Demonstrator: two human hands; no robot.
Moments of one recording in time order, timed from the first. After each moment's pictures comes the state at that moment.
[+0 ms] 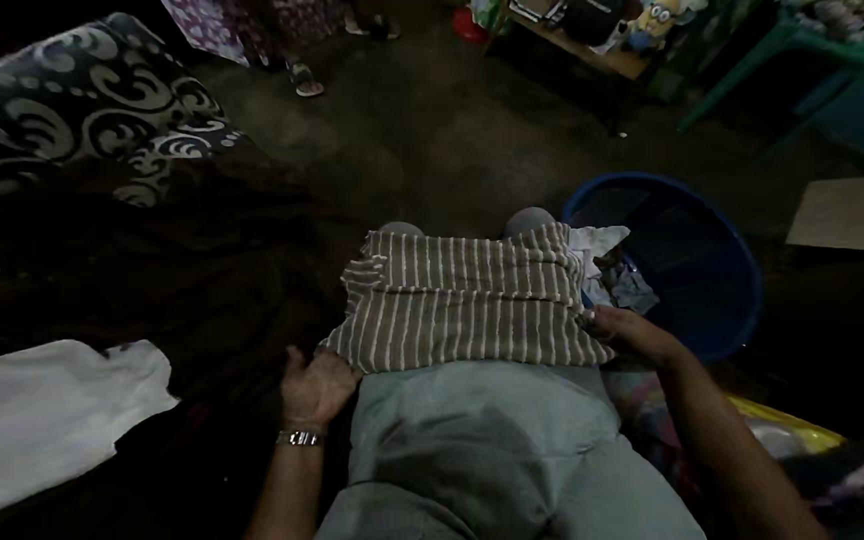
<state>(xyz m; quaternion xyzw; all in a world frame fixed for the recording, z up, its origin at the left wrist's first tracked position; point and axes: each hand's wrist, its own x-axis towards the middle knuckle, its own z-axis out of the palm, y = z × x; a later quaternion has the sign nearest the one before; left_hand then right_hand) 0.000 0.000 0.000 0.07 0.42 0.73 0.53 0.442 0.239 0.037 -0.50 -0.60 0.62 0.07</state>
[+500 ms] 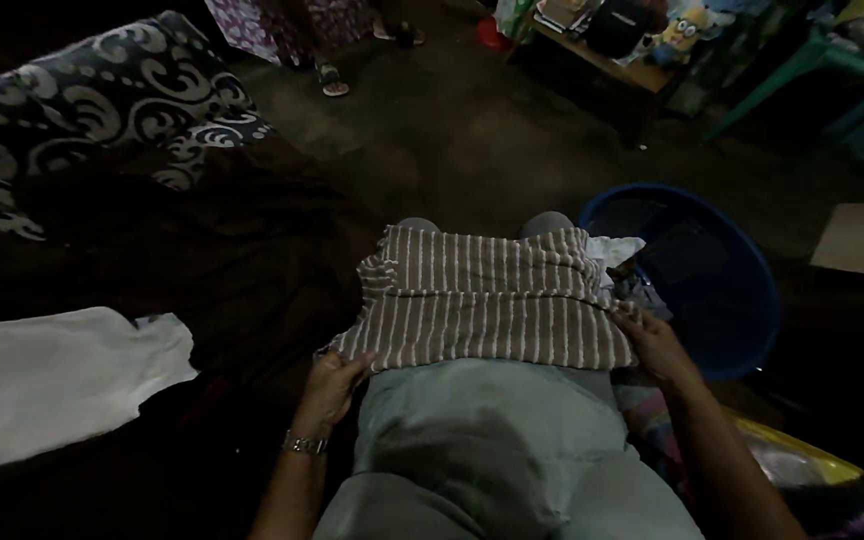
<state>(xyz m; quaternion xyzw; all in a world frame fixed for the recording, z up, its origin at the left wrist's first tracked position) 0.020 -0.012 0.024 0.14 0.68 0.58 0.43 0.421 0.212 0.052 -0.61 -0.54 0.51 0.26</state>
